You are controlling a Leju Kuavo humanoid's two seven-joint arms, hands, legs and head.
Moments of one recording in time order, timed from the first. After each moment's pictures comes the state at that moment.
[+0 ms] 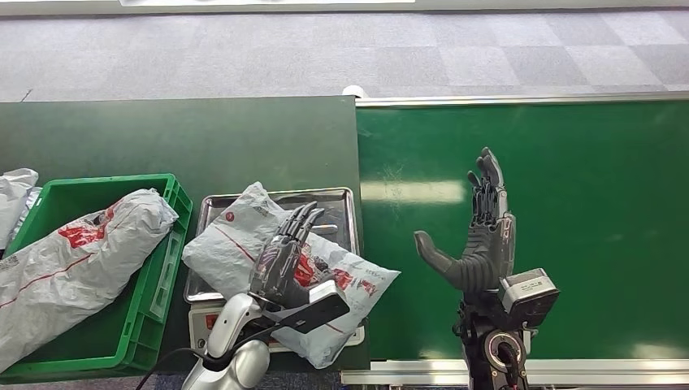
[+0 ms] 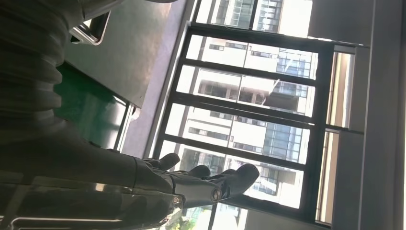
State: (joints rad) left arm -0.18 -0.20 -0.35 -1.31 -1.06 0.22 -0.12; right arm -0.11 0.18 0.15 -1.54 0.28 0.04 -0.57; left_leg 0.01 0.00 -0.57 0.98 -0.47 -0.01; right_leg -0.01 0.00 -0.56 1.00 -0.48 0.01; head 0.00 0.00
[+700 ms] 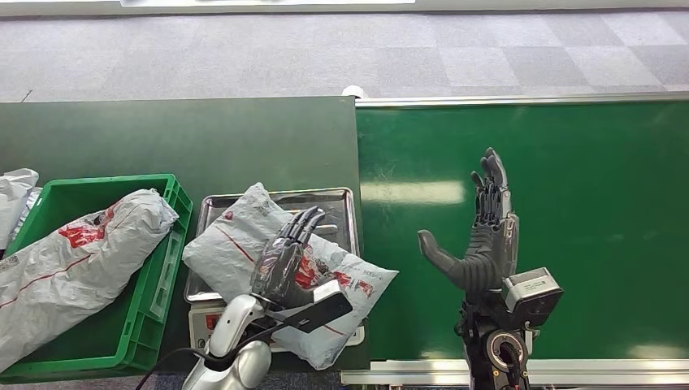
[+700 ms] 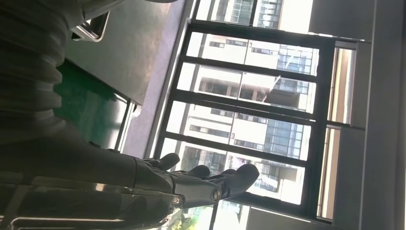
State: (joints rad) left arm -0.19 -0.20 -0.34 -1.27 -1.10 0.17 -0.06; right arm -0.11 0.19 0.13 -1.54 0.28 0.05 -0.57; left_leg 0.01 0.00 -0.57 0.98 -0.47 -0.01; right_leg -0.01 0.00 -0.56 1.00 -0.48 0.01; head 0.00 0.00
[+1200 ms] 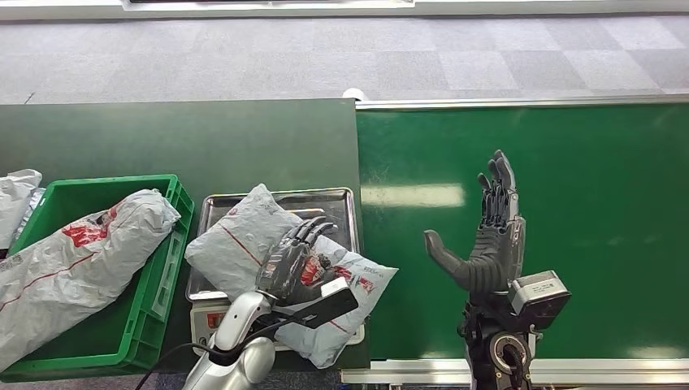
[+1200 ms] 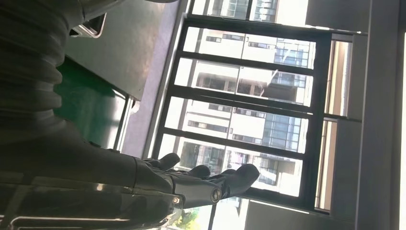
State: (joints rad) left arm -0.22 -0.20 -0.35 -1.21 -1.12 0.13 -0.01; right arm -0.09 0.20 0.11 -1.55 0.27 0.05 -0.58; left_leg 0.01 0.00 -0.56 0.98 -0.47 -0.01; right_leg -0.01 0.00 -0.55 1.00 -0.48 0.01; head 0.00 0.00
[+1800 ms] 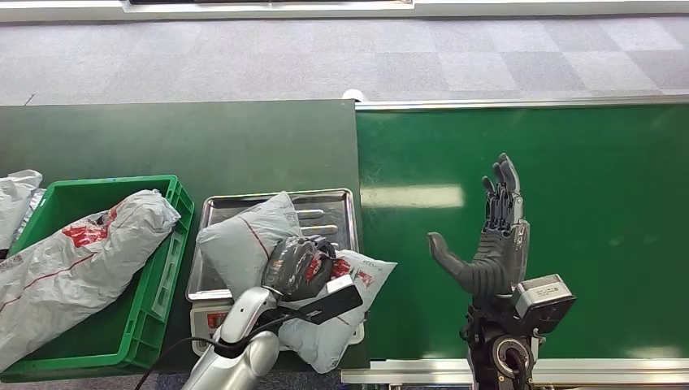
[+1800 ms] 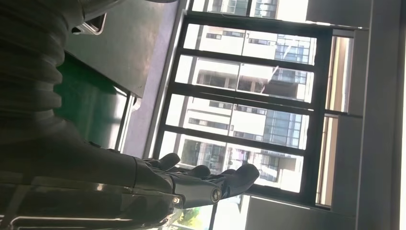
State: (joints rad) left arm -0.26 -0.21 -0.35 -1.14 -1.12 0.11 -0.01; right arm -0.08 0.20 0.10 -1.56 0.27 0.05 -0.58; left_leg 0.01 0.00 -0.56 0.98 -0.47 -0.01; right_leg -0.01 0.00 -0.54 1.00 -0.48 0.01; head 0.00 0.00
